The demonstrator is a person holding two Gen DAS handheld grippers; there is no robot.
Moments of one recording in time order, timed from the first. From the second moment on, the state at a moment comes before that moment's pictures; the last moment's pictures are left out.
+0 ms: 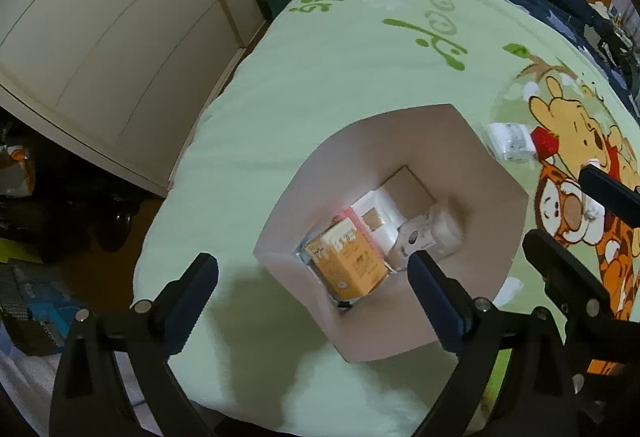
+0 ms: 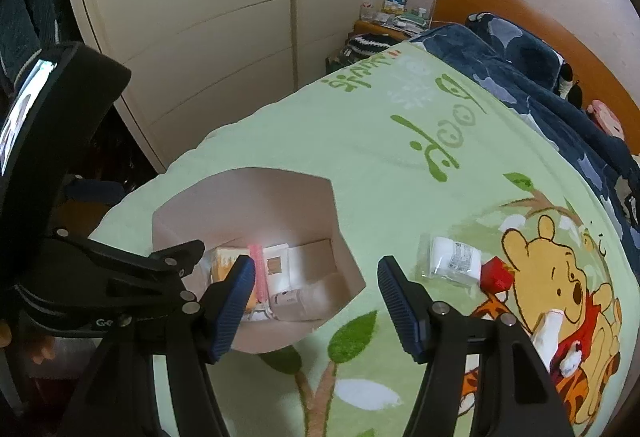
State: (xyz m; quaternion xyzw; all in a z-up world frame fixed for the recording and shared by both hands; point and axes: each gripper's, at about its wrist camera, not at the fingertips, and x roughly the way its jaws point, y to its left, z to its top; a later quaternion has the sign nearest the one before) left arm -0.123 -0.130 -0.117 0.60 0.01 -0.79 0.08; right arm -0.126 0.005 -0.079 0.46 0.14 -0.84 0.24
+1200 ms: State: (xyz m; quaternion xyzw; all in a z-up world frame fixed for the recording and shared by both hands) left arm -0.098 0.102 -0.142 0.59 -0.04 -0.80 -0.07; right arm -0.041 0.298 -0.109 0.48 -0.05 -0.87 -0.02
